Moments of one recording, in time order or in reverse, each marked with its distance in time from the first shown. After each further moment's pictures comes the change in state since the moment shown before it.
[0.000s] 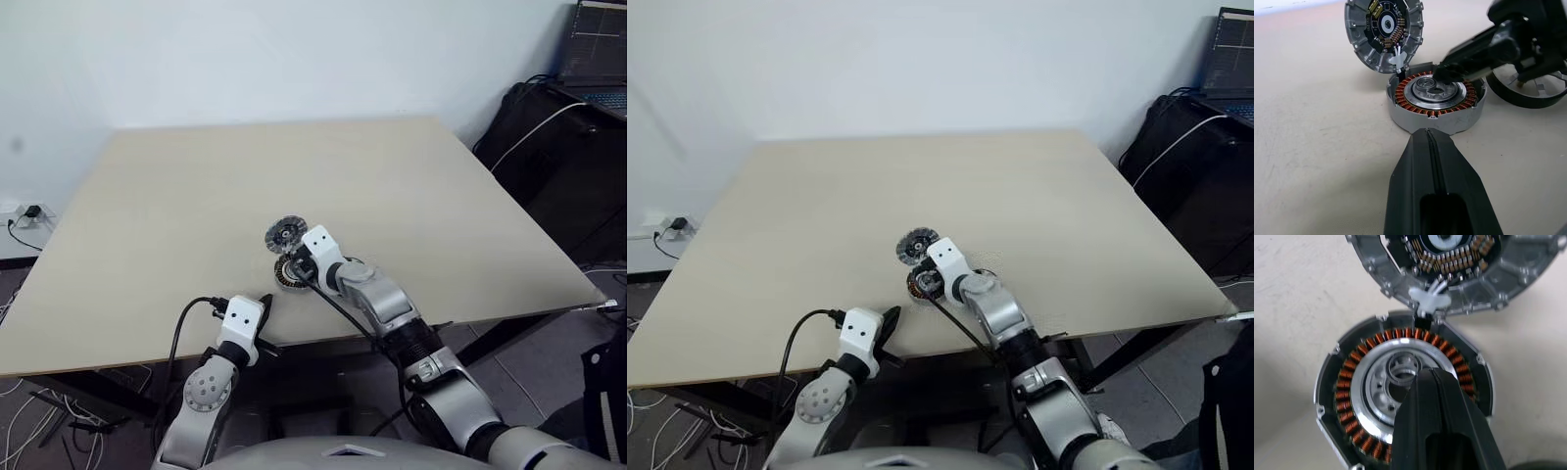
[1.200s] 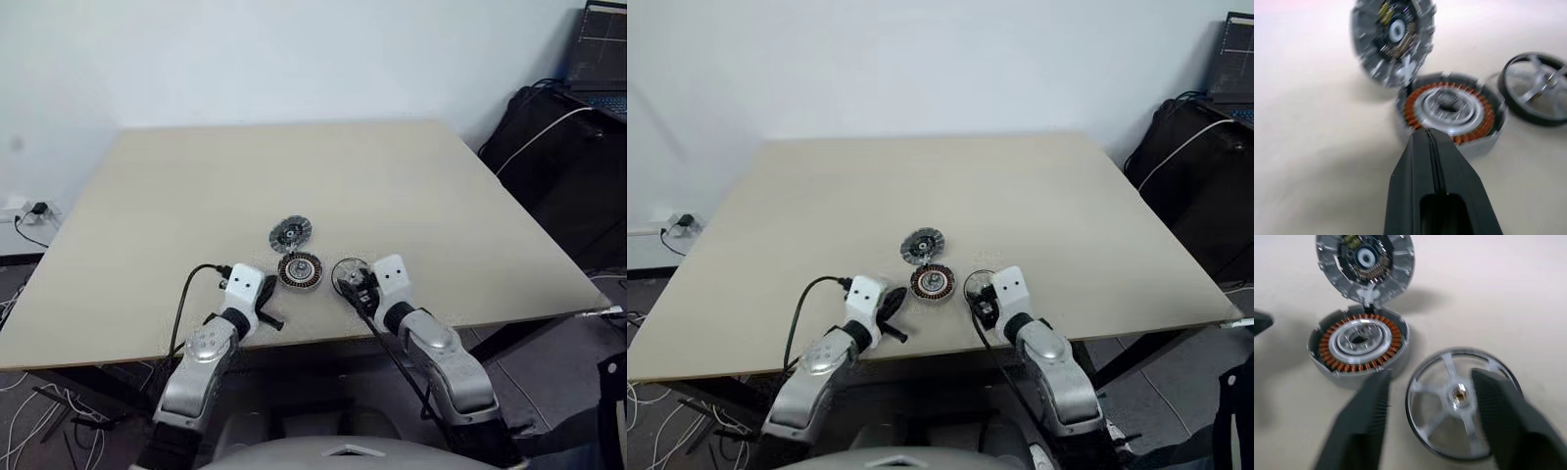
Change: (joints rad) left arm -0.181 0.032 0.066 0.021 -0.083 0.221 -0.093; right arm 0.523 -0.170 -0.145 -0.603 0.089 -0.131 -0.047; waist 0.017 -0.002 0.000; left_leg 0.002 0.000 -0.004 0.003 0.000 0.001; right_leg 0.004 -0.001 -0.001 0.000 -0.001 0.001
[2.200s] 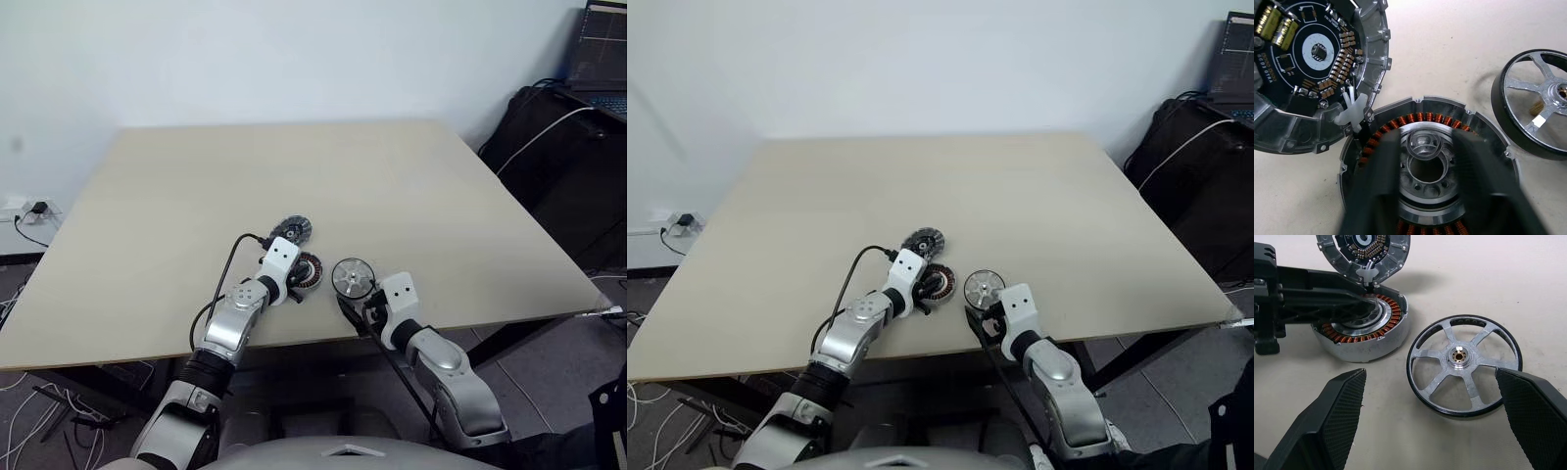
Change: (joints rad) left arm -0.425 -0.084 -0.077 0.450 0.032 0.057 -0.058; right arm 0.152 -0.003 -0.037 0.000 0.029 -0.128 0.022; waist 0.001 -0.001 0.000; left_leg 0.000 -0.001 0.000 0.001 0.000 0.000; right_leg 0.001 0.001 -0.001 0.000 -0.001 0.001
